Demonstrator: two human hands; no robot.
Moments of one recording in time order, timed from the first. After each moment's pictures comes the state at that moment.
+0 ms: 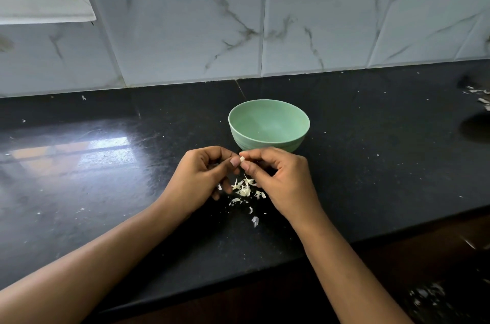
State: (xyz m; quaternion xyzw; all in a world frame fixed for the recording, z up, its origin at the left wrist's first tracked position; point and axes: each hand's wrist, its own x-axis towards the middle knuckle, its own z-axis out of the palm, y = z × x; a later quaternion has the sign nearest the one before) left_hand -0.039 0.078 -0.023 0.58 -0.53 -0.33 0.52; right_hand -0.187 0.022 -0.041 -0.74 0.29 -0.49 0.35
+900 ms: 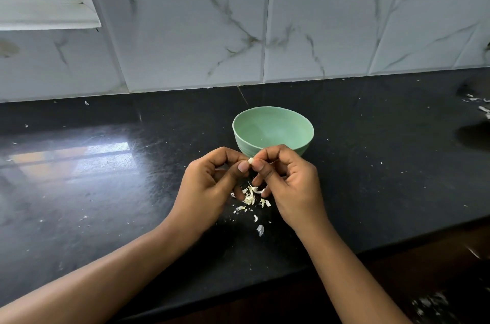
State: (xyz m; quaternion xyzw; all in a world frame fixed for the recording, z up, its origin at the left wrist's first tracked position) left_hand -0.054 0.090 -0.018 0.50 -0.56 -0.26 0.61; right_hand -0.182 0.032 -0.029 -0.67 0.25 -0.54 0.45
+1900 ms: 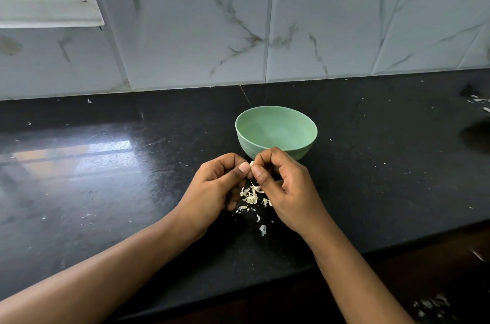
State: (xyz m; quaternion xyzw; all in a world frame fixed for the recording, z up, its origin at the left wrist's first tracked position) left_hand -0.052 0.085 -0.024 0.48 -0.50 -0.41 0.59; right_hand -0.186 0.024 -0.036 -0.78 0.23 -0.46 0.36
